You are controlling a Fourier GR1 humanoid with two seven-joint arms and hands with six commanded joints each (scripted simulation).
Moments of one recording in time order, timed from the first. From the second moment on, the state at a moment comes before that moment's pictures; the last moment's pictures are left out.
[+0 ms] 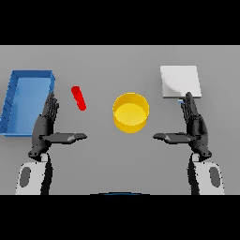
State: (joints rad) left arm 0.00 0.00 0.00 -1.57 0.00 0.00 0.00; right arm 0.00 0.00 0.00 -1.57 0.00 0.00 0.00
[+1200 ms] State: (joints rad) left arm -0.04 0.04 -0.07 -1.54 -0.14 0.00 0.05; right arm 0.05 -0.11 0.04 -1.65 0.07 0.07 -0.07
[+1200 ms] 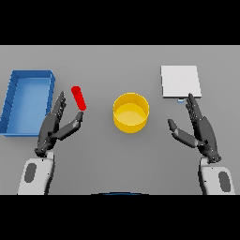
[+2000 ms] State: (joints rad) left arm -0.44 0.02 0.03 -1.02 -0.19 0.09 -0.10; right arm 0.03 -0.11 0.04 -1.63 0.10 0.04 -0.05
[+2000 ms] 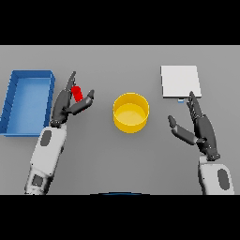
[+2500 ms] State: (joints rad) left arm -0.52 -0.03 0.11 -0.88 -0.13 0.14 -0.22; right arm 0.04 -0.11 0.04 -1.64 0.10 0.03 -0.05
